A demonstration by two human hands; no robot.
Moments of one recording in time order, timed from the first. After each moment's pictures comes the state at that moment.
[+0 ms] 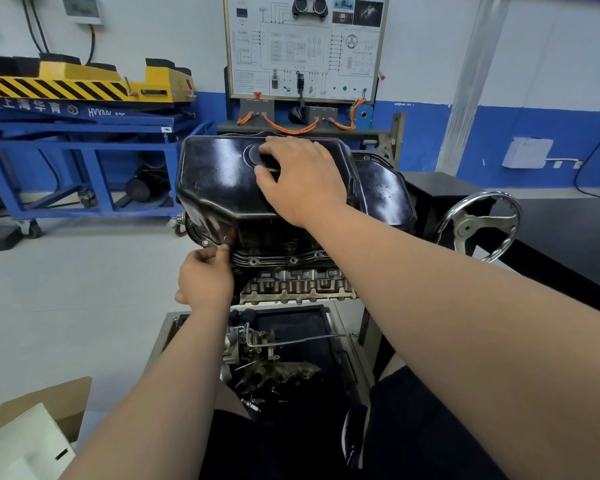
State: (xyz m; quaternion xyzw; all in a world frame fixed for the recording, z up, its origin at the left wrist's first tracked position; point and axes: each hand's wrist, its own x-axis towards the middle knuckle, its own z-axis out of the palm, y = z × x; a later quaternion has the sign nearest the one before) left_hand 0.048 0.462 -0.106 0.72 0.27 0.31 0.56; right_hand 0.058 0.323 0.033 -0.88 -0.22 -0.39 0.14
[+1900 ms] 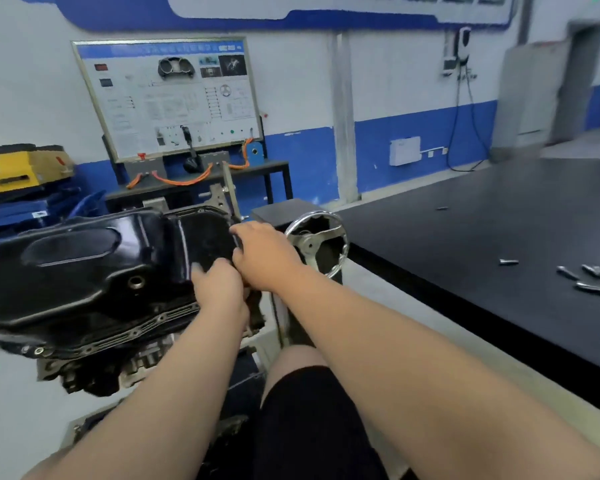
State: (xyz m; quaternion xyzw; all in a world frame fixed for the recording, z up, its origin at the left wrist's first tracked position) left_hand -0.013 0.181 -0.001 0.56 0.12 0.11 0.81; right_hand 0.009 0.101 0.009 -0.93 -0.11 -0.28 0.20
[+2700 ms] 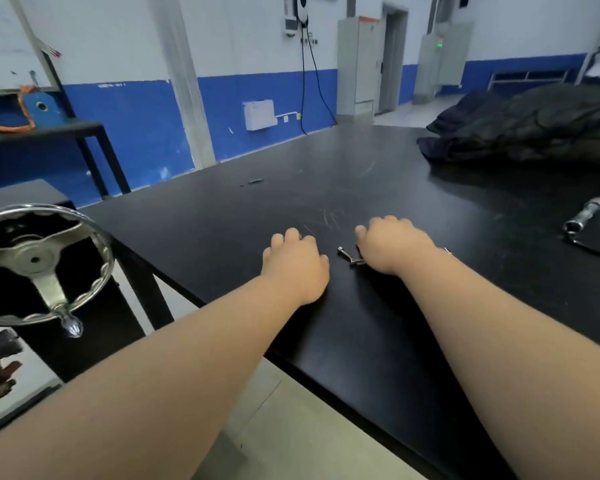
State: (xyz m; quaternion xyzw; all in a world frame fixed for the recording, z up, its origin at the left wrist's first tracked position) left_hand -0.080 -0.222 -0.072 0.90 -0.43 0.03 0.08; right_hand -0.171 -0.351 -0.058 -0.92 0.39 -0.08 0.04
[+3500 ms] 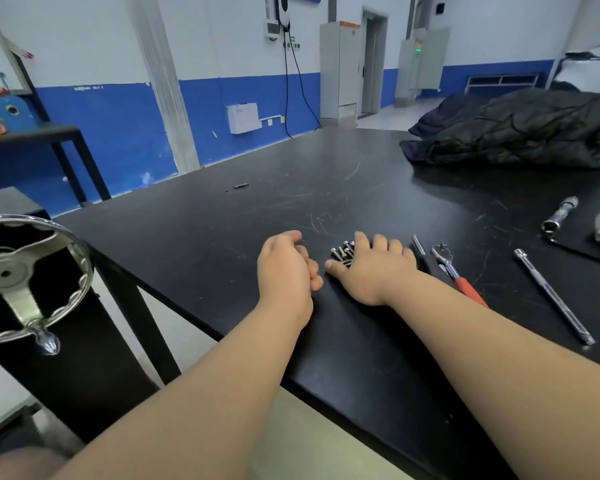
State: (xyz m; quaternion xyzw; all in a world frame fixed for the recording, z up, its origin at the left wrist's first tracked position) left_hand -0.115 -0.222 -0.061 0.52 -0.08 -0.26 0.81; right_hand -0.182 -0.324 -0.079 -0.90 0.43 -0.03 0.05
